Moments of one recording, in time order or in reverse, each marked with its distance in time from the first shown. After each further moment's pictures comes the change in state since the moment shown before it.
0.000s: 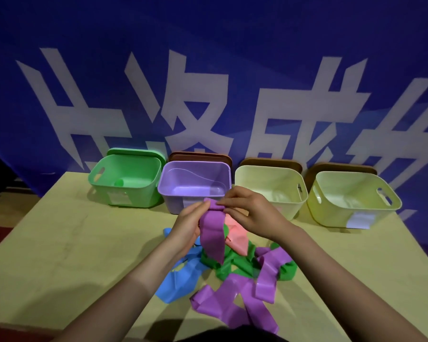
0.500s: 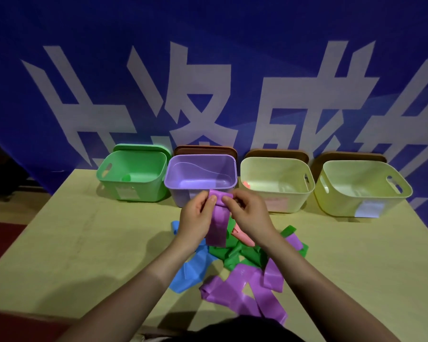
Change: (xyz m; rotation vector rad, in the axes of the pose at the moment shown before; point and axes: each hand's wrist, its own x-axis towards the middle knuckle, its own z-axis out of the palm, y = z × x) left_hand -0.016 -0.003 0.001 0.547 0.098 0.400; right_hand -0.005 -0.029 0.045 0.286 0.291 0.539
